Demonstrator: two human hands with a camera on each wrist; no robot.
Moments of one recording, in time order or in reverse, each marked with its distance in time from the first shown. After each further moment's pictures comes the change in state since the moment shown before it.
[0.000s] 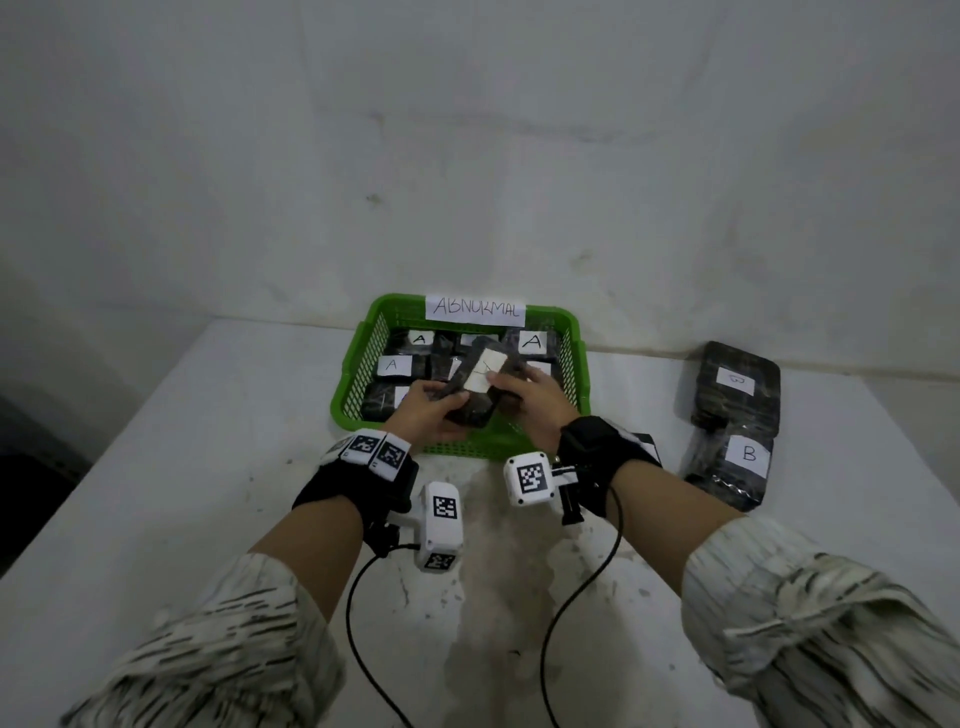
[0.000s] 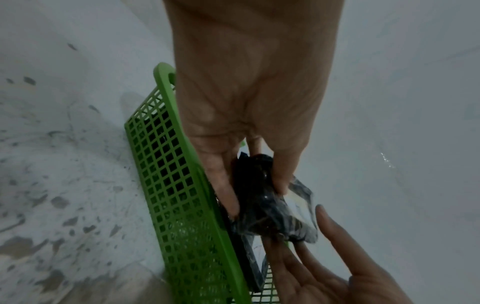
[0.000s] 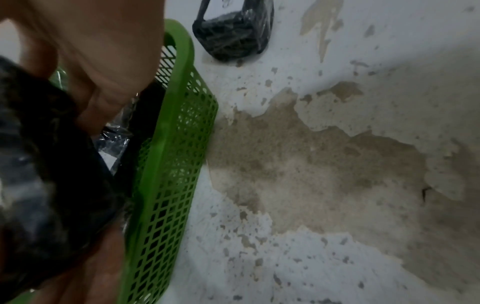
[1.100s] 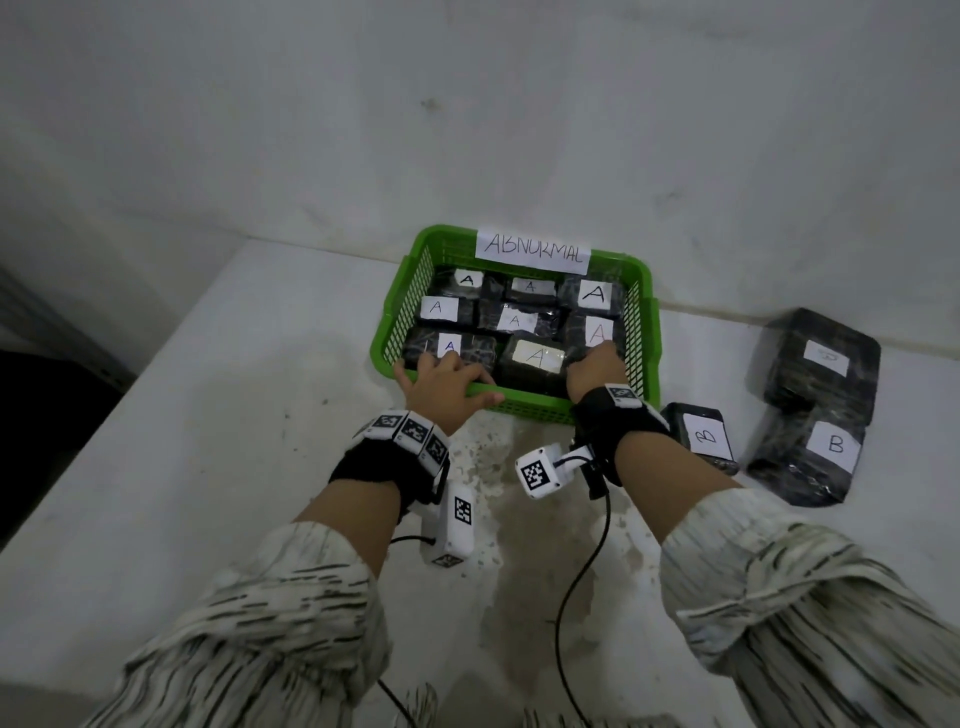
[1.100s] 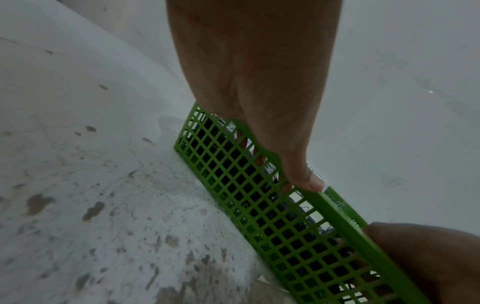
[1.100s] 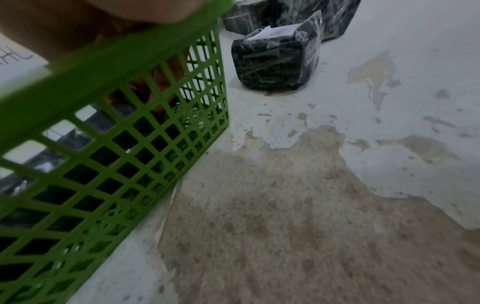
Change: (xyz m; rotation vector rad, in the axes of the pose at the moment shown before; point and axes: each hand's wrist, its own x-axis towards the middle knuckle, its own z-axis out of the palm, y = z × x) left_hand 0.015 -0.044 -0.034 1.268 0.131 0.261; right_hand 0.053 0.032 -0.011 -0.986 0.471 0.024
